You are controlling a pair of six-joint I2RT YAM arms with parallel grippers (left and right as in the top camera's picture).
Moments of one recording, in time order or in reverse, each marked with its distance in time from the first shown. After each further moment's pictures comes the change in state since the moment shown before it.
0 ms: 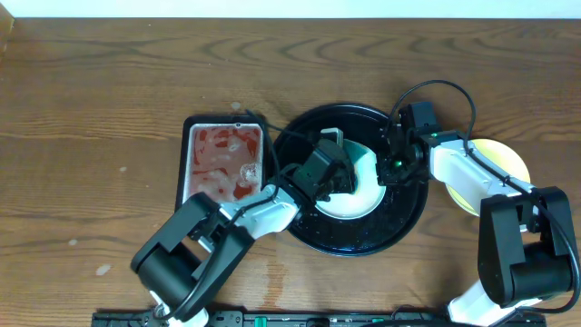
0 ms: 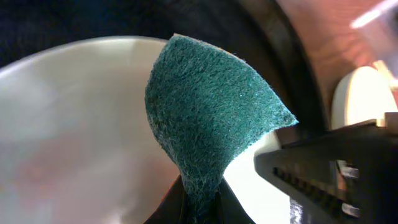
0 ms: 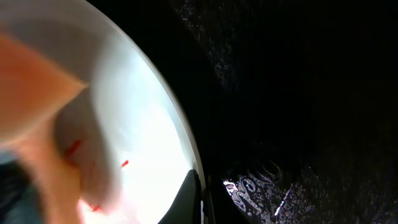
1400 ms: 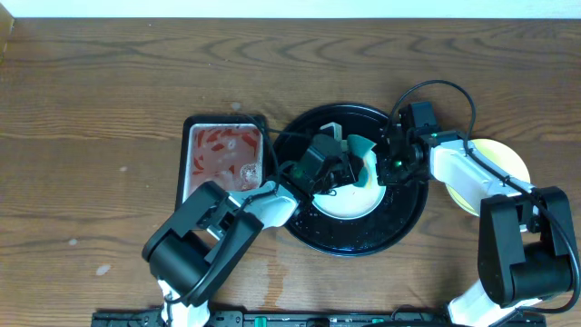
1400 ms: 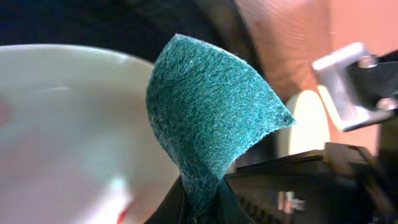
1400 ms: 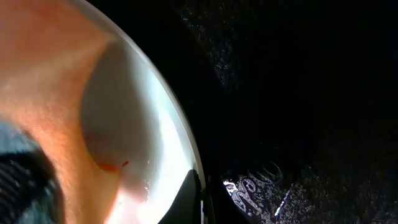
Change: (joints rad) left arm 0.035 0.071 -0.002 0.201 0.142 -0.180; right arm 0.000 0.000 -0.001 0.001 0.000 0.000
